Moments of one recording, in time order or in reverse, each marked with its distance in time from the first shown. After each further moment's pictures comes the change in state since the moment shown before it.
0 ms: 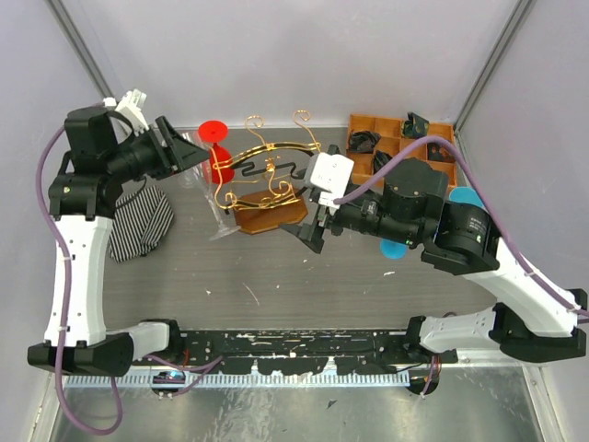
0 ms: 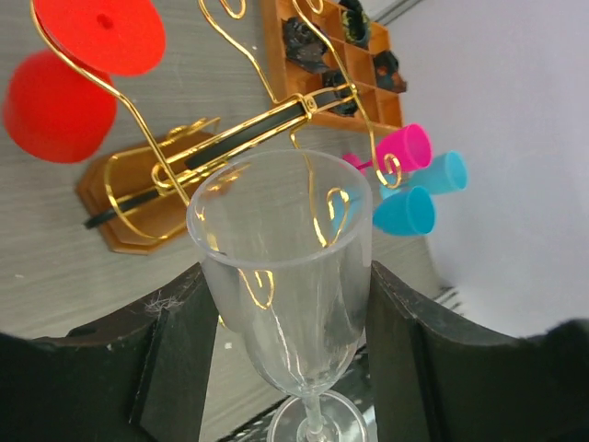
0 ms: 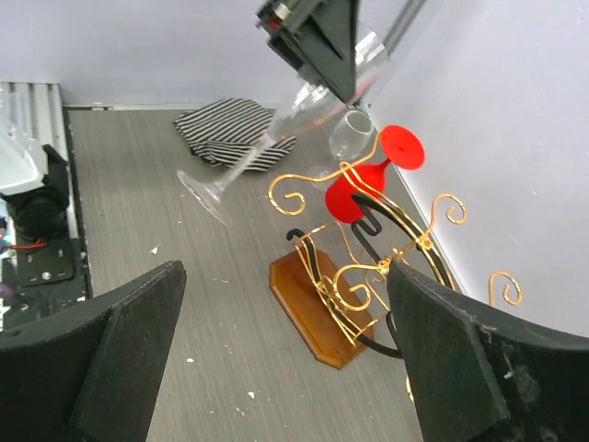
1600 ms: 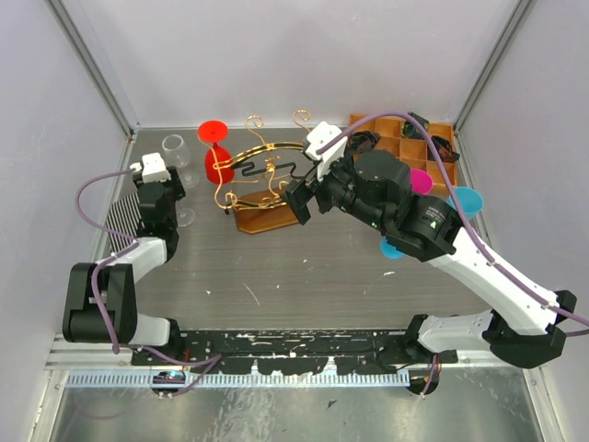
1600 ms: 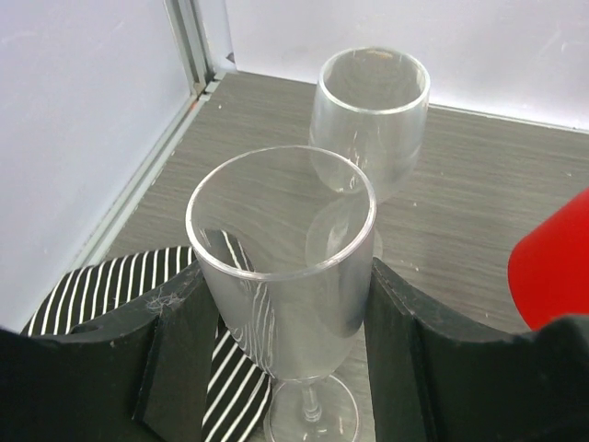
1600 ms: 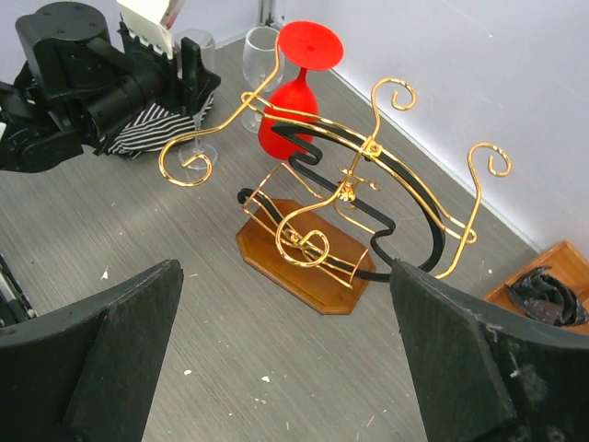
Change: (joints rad) left arm 0.003 0.169 -1.036 1.547 -0.908 0.497; right arm -0.177 0.021 -0.192 0.158 0.161 0.225
